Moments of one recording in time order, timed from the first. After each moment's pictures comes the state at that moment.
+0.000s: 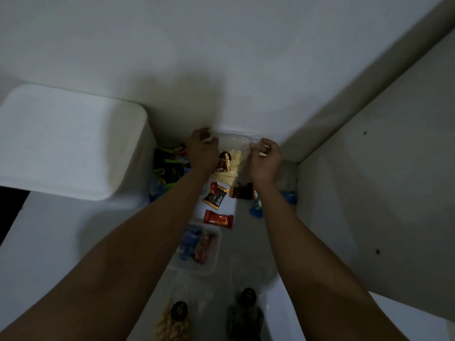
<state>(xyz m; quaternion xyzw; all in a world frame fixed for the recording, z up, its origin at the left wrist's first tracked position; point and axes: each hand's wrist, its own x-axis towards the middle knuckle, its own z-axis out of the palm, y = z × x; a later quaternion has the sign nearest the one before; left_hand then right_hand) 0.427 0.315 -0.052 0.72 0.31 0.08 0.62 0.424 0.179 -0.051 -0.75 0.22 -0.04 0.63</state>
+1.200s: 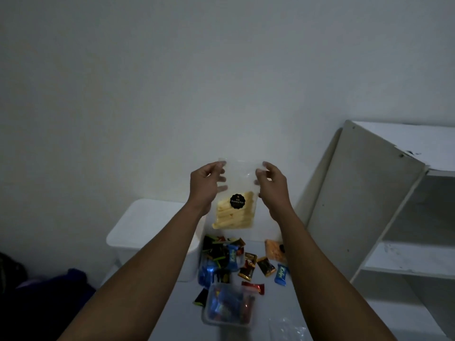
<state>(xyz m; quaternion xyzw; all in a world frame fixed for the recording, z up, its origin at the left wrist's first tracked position) 0.239 0.433 0.245 0.62 0.01 0.16 0.77 0.249 0.266 0.244 -0.73 -0.03 -0.13 0.67</state>
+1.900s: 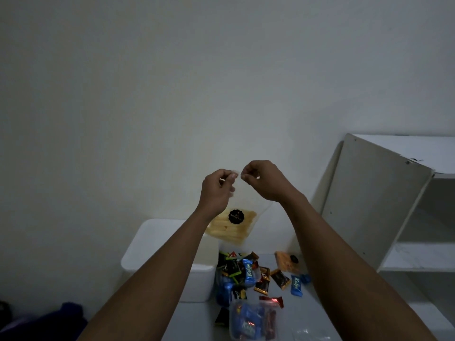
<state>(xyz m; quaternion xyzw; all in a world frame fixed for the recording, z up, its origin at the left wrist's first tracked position) 0.229 0.491 0.266 0.74 -0.12 0.21 0.62 0.238 0.333 0.312 -0.92 -0.18 -0.16 0.31</state>
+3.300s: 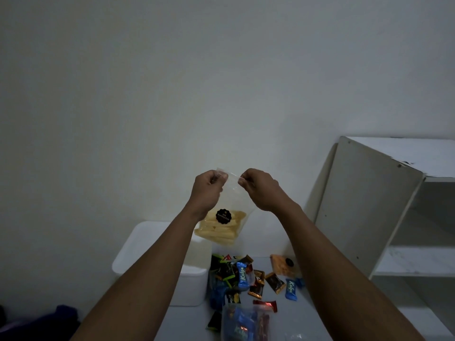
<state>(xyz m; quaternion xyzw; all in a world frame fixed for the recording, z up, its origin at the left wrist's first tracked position) 0.235 0.485 0.276 0.74 -0.06 0.16 0.65 0.233 0.318 0.301 -0.94 -0.17 -0.15 0.27</state>
